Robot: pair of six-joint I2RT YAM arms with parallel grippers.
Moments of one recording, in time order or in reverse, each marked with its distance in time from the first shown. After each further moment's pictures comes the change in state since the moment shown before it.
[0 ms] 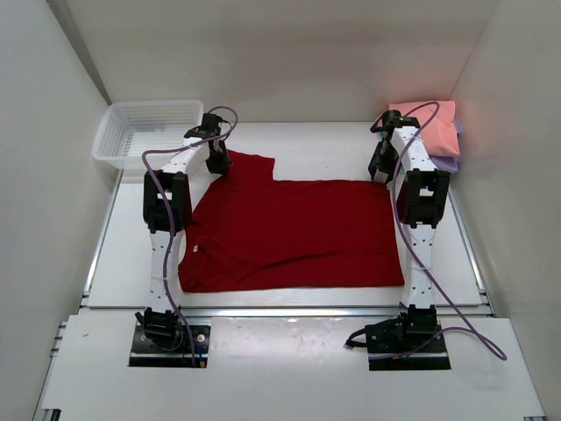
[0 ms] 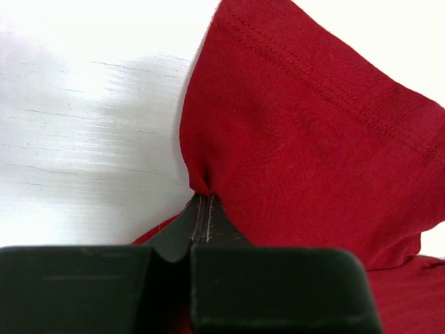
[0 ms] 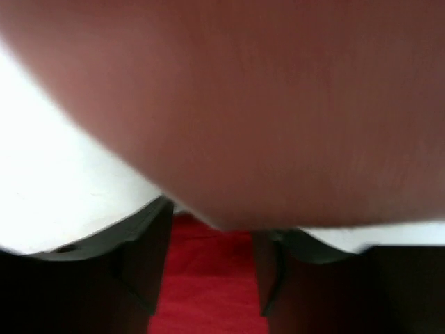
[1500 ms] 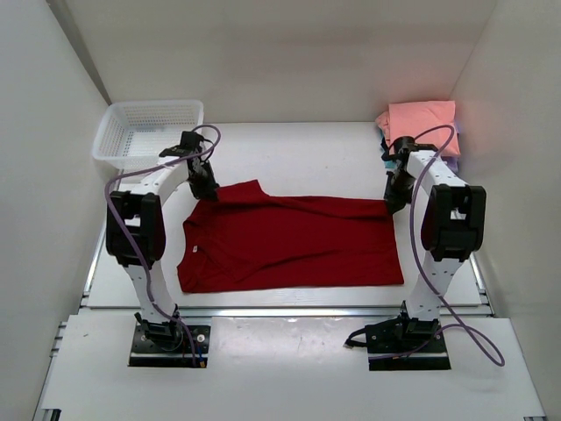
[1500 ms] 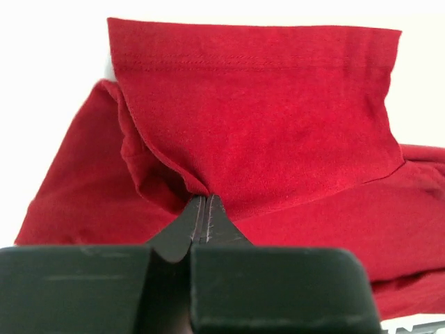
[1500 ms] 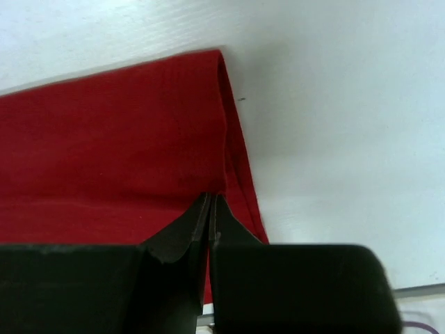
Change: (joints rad) left arm 0.032 -0.500 -0.598 0.000 0.122 -0.047; right arm -0.013 -0.605 -0.874 0.169 -0.036 -0.146
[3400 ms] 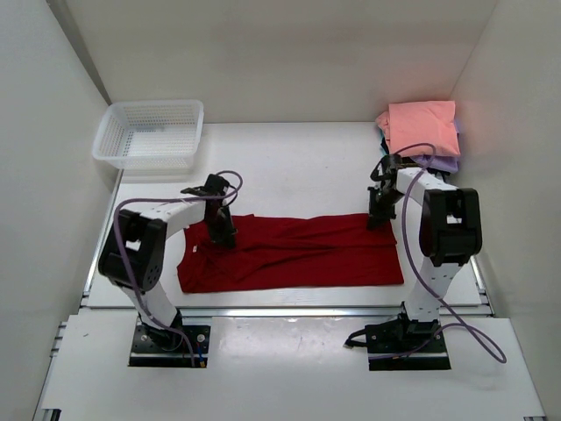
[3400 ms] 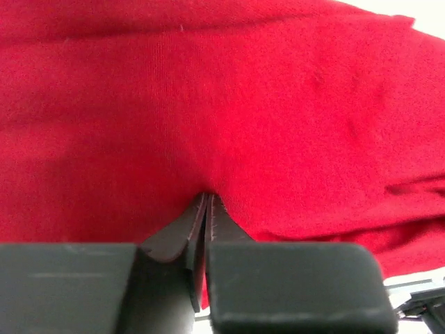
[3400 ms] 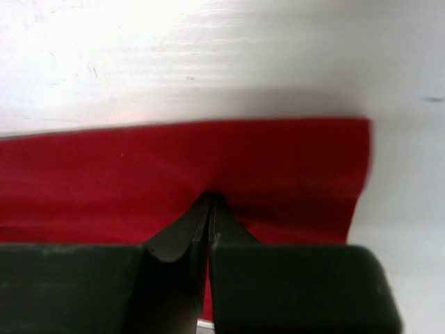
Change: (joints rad) left arm -0.202 -0.281 -0.483 0.097 0.002 -0.138; right arm 0.059 -0.091 -0.253 0.217 -0.239 -0.084
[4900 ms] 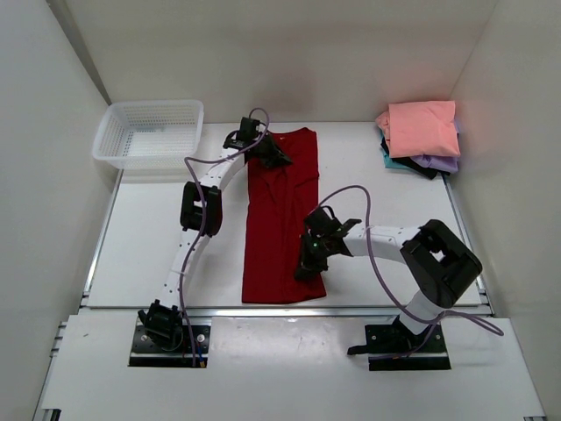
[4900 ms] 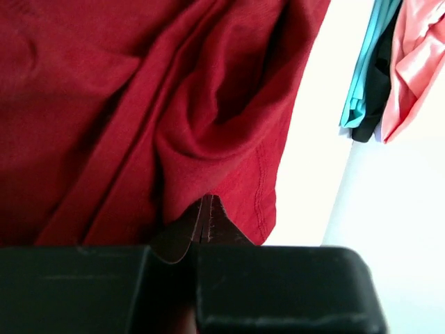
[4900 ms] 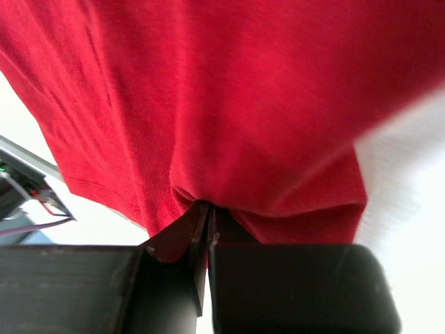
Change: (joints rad) left arm 0.009 1.223 1.625 0.148 0.460 -0.293; right arm 0.711 -0.245 -0.477 0.473 -0.172 0.679
